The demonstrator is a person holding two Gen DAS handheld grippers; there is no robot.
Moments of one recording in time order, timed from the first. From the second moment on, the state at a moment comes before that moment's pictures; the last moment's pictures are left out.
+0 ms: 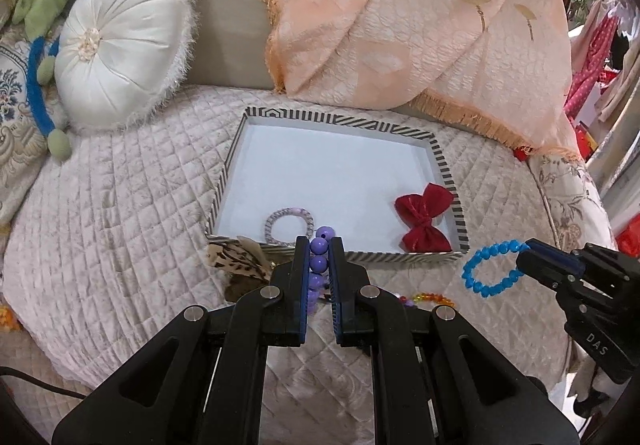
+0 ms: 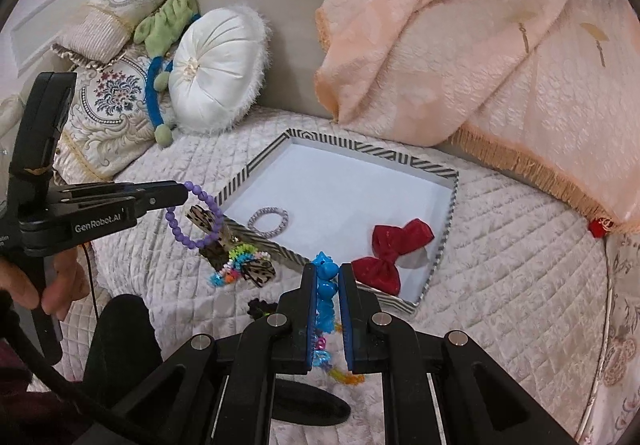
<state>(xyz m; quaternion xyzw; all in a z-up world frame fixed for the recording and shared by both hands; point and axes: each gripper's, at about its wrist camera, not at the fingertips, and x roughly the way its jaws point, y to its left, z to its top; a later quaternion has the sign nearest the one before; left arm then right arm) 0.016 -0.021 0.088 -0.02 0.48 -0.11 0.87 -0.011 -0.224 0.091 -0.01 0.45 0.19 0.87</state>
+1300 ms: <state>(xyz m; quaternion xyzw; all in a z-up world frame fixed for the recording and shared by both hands) 0.131 -0.036 0.026 -0.01 0.52 -0.05 0.85 0.082 -0.180 0.023 0.03 0.50 0.22 0.84</state>
